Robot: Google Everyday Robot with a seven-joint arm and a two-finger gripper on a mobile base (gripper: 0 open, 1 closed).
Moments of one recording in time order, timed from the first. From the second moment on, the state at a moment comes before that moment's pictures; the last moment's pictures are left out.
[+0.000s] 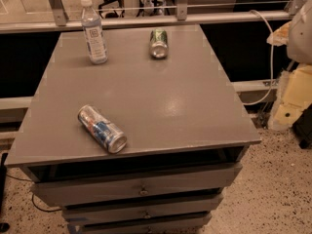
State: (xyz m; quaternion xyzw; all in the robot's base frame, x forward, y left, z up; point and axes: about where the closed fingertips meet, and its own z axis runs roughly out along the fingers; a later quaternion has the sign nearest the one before) arm 0.438 -0.217 0.977 -0.60 0.78 -0.03 0.16
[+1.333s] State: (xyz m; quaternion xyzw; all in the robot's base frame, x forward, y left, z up) arm 0.585 -0.064 0.940 -0.55 0.74 0.12 0.36
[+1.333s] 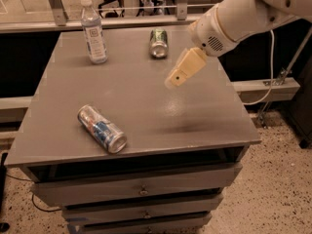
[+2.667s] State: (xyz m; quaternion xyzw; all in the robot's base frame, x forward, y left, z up) arm 0.668 0.057 0.928 -0.54 0.69 0.19 0.44
